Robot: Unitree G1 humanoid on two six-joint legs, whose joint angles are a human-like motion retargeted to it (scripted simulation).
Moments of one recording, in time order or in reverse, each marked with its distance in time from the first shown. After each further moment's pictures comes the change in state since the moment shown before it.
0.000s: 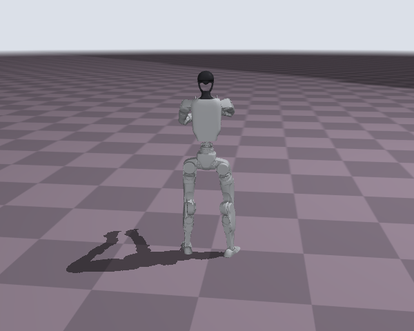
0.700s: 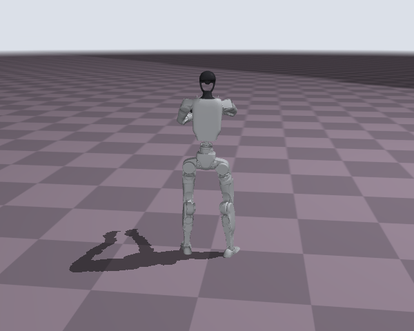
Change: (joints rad) left arm 0.029 0.055 -0.011 -0.046 0.012 0.011 -0.004; right arm -0.027 -0.102 0.023 -0.089 -0.012 -0.011 -0.026; waist -0.011 0.034 0.006; left_leg -0.012 -0.007 -0.018 0.000 -0.001 -0.004; right_leg -0.007 -0.012 -0.019 0.015 -0.005 -0.008
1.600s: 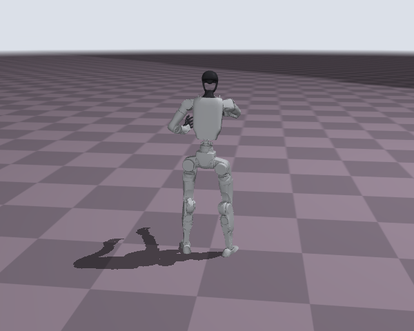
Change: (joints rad) left arm 1.012 0.228 0.168 -0.804 0.046 -0.117 -0.132; right arm -0.011 0.018 -0.069 -0.006 -0.129 0.062 -0.014; waist 0.064 -0.017 0.066; left_leg 0.033 0.015 0.187 0.003 -0.029 -0.005; right_leg -0.043 0.046 0.178 -0.088 0.062 0.048
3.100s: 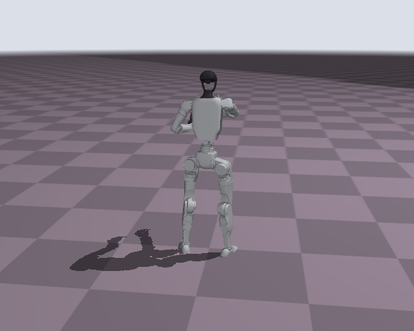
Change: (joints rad) left arm -0.183 -0.021 0.025 0.105 0.111 0.022 0.085; right arm 0.040 0.196 -0.054 0.092 0.020 0.029 -0.013; waist 0.012 -0.036 -0.059; left_leg 0.021 0.051 0.096 0.025 -0.014 0.009; right_leg -0.001 0.070 0.083 -0.059 0.041 0.000
